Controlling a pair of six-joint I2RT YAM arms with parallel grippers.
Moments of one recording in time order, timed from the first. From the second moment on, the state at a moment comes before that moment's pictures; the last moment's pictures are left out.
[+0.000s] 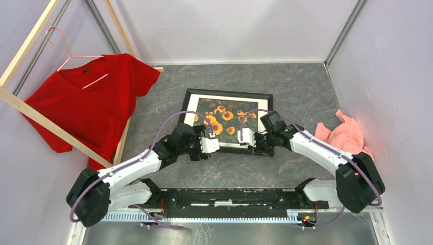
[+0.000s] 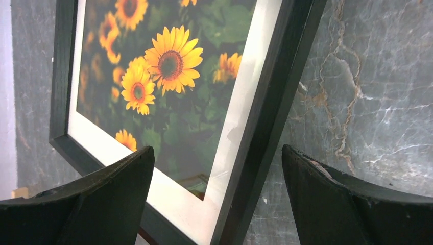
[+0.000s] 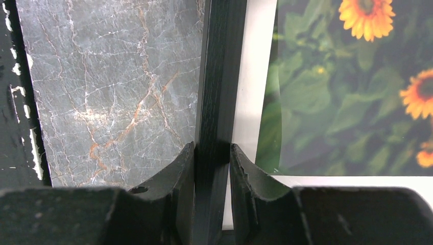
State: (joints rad) left arm -0.71 1.08 0.52 -0.11 0.16 0.79; right arm 0.57 1.28 0.73 -0.54 -0.50 -0.91
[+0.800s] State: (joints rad) left arm -0.91 1.14 0.33 0.22 -0.17 0.91; right arm 0.52 1.26 0.76 -0.58 -0.57 -0.90
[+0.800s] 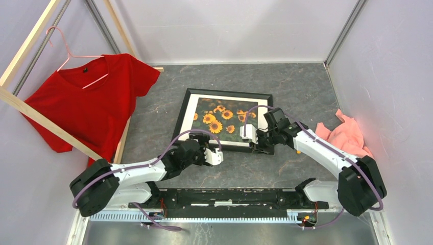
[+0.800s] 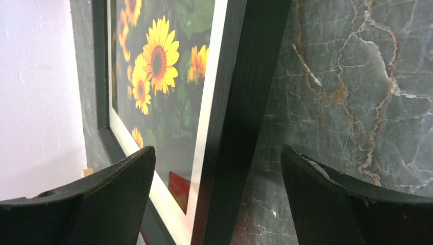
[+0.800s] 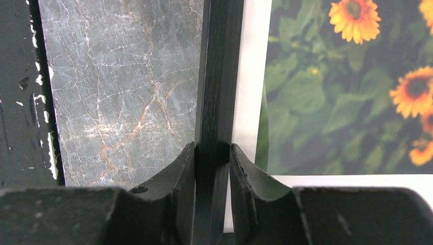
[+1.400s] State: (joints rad) left arm -0.94 1.17 0.30 0.34 -0.29 0.92; right arm 0.52 1.22 0.77 -0.58 -0.59 -0.93
